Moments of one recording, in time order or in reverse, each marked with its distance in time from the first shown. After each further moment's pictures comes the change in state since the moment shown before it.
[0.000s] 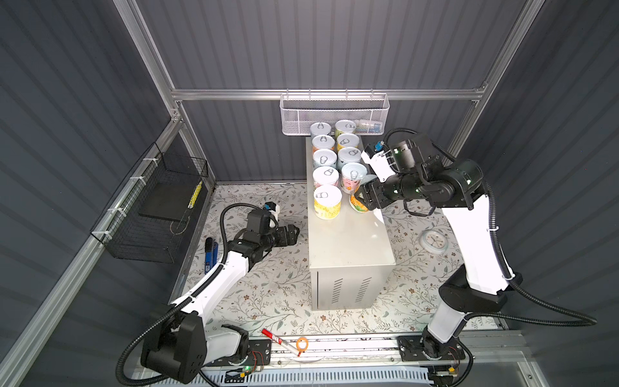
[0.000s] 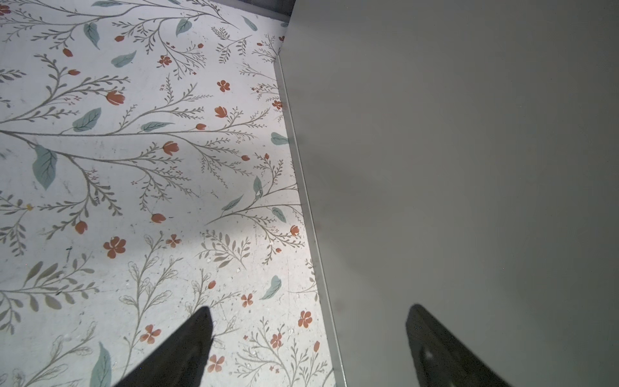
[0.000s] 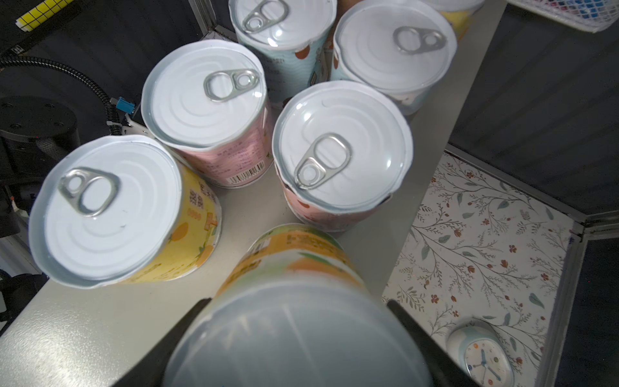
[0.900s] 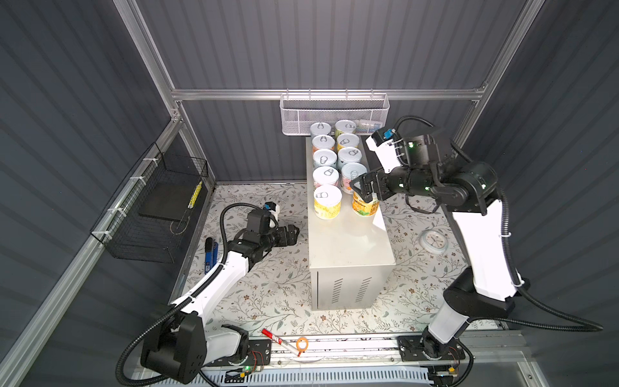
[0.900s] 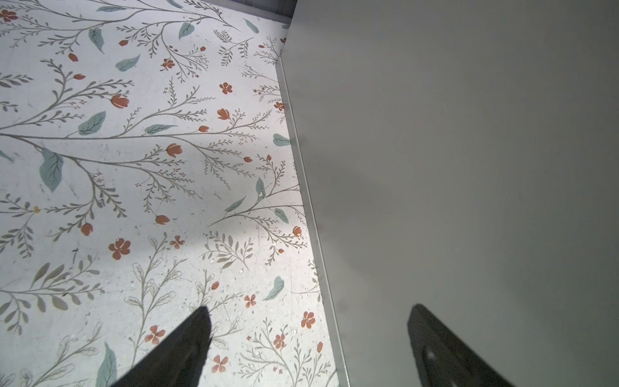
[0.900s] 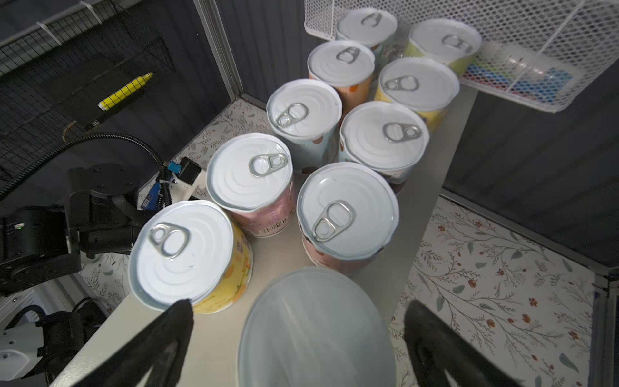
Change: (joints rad) left arm 0.000 -0.001 0.000 -0.002 -0.008 0.007; right arm 0.000 -0.086 -0.039 0.177 -0.041 0.016
